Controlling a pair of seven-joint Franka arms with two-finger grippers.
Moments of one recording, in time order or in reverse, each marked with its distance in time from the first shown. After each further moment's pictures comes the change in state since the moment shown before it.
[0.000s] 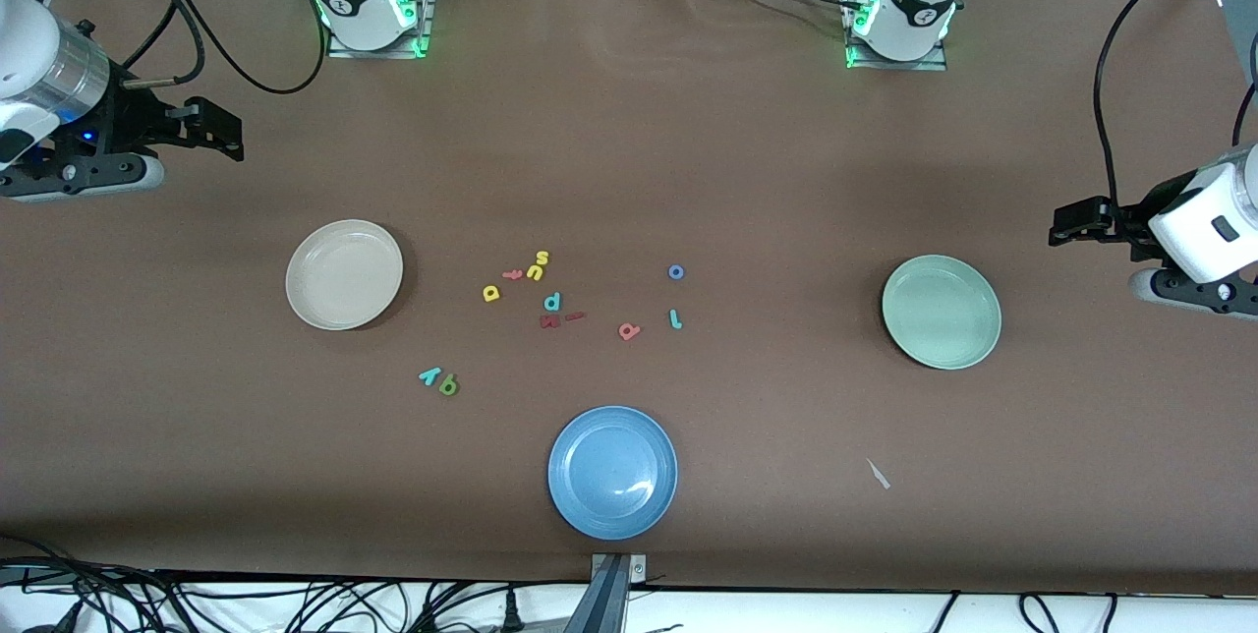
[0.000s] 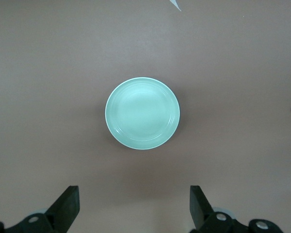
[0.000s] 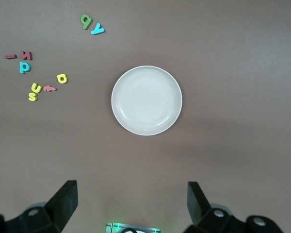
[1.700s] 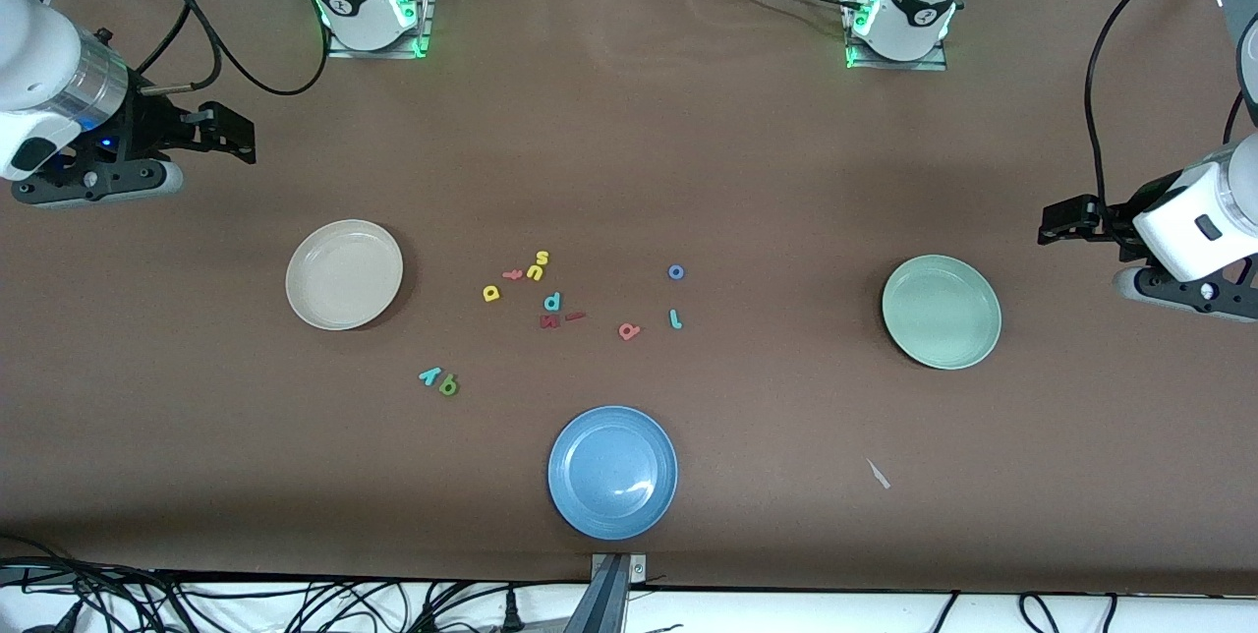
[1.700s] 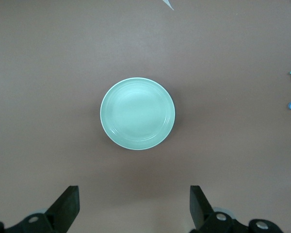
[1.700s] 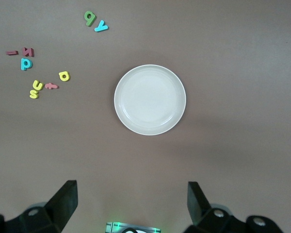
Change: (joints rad) left arm -0.007 0.001 -0.013 -0.001 0.000 -0.002 0.000; right arm 0.009 0.013 0.007 -0.001 0.000 0.001 0.000
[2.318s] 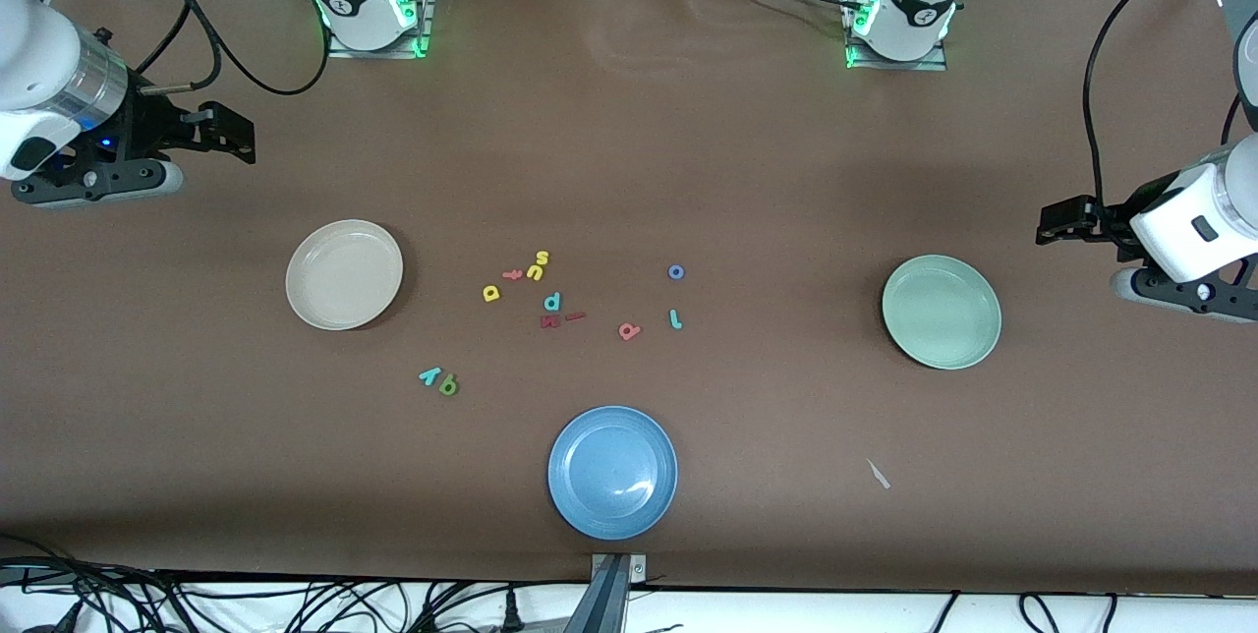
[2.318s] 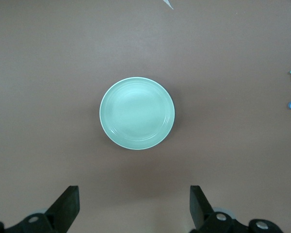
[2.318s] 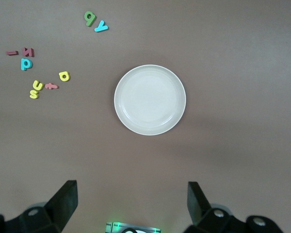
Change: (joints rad) left arm -0.002 0.001 0.000 -0.001 0.000 0.000 -0.001; right arm 0.000 0.000 0.000 0.000 0.000 0.000 0.000
